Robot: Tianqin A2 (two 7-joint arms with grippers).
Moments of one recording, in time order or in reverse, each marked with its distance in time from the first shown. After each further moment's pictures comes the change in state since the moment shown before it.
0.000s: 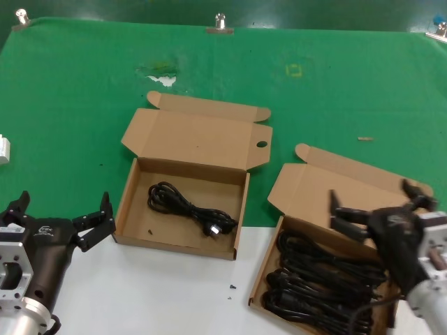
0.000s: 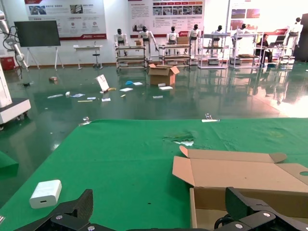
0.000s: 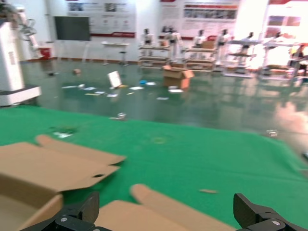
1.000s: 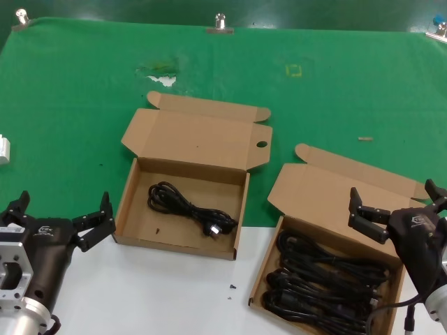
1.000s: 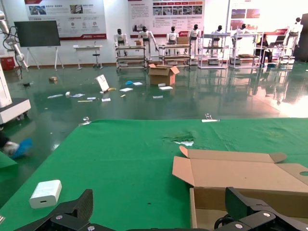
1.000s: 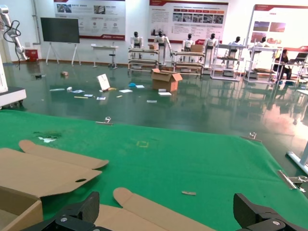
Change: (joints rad) left arm 0.000 0.000 0.000 0.000 0.000 0.000 0.000; right arm -0.064 0.017 0.066 0.075 -0.027 0.025 0.046
